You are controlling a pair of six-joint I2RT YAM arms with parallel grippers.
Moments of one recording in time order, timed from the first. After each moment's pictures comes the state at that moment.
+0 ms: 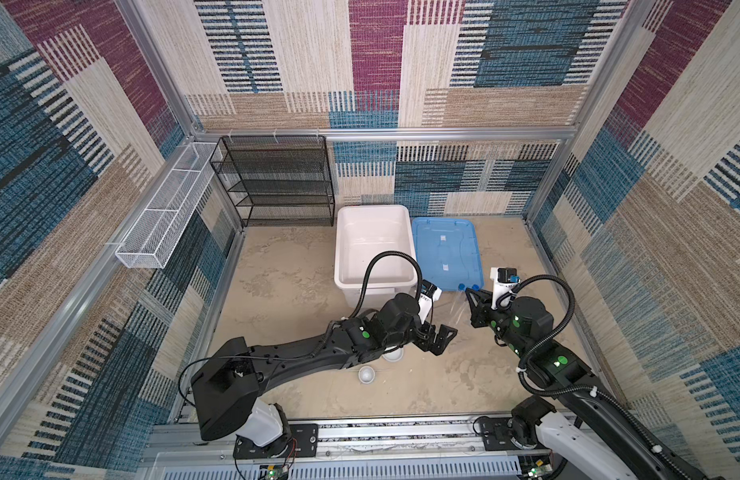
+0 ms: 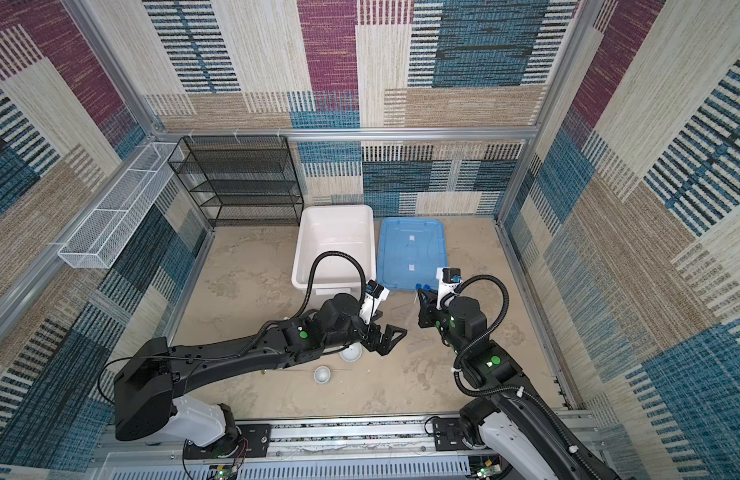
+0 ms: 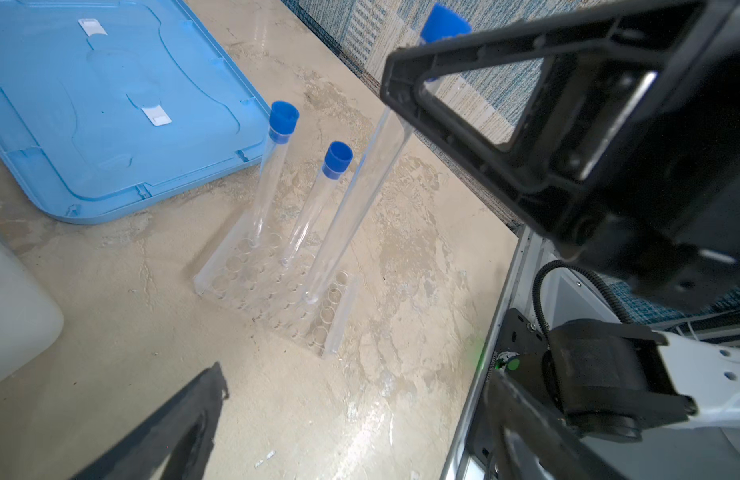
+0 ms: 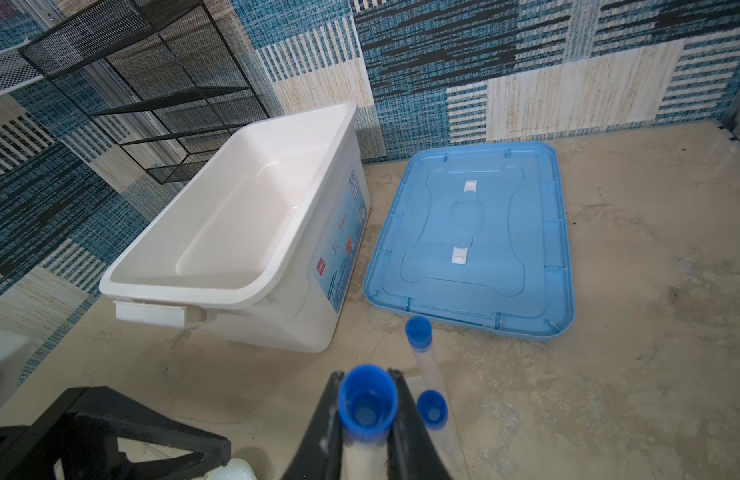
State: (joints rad) left arm -1.06 1.52 1.00 0.03 0.06 -0.43; right arm 0.49 0.67 0.56 -0.19 0.14 0.34
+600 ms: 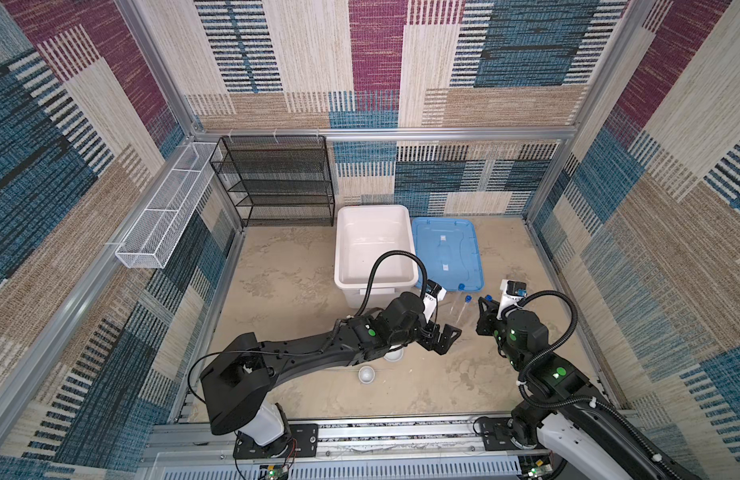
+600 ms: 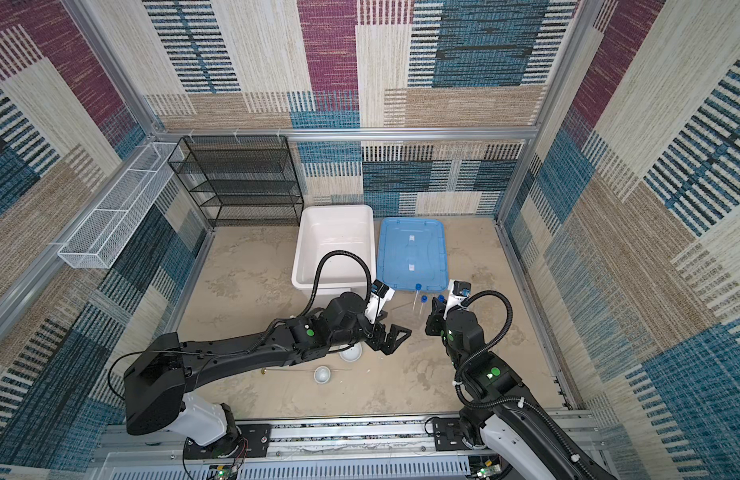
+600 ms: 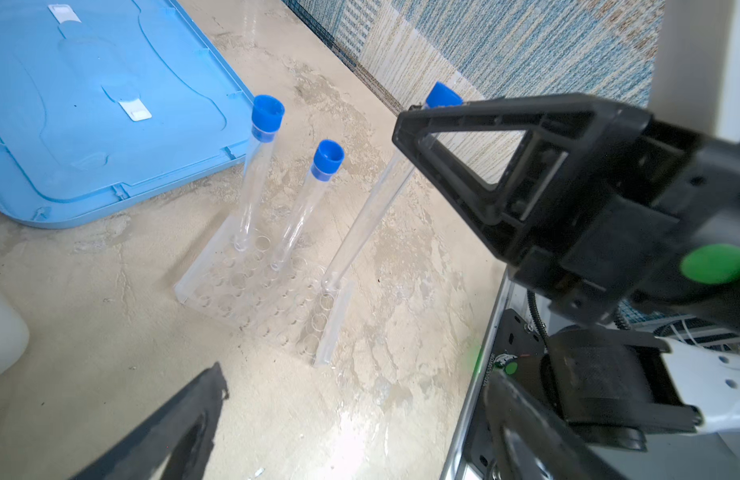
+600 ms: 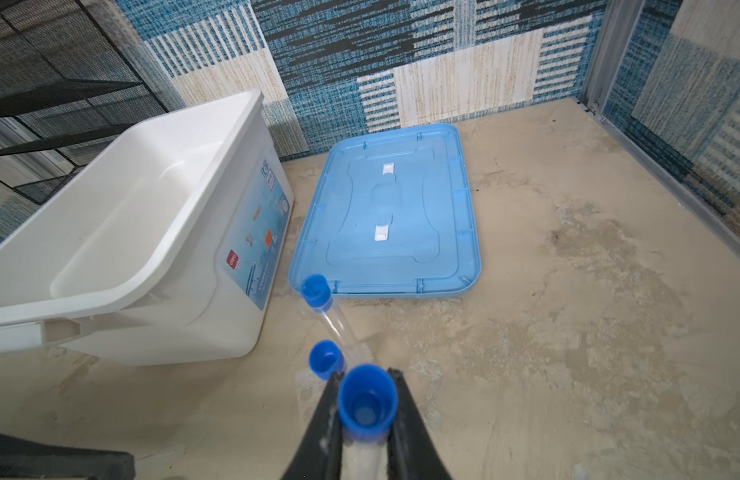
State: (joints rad) left arm -1.06 1.57 1.03 0.04 0.08 -0.43; right arm 0.52 0.58 0.44 -0.23 0.39 0.40
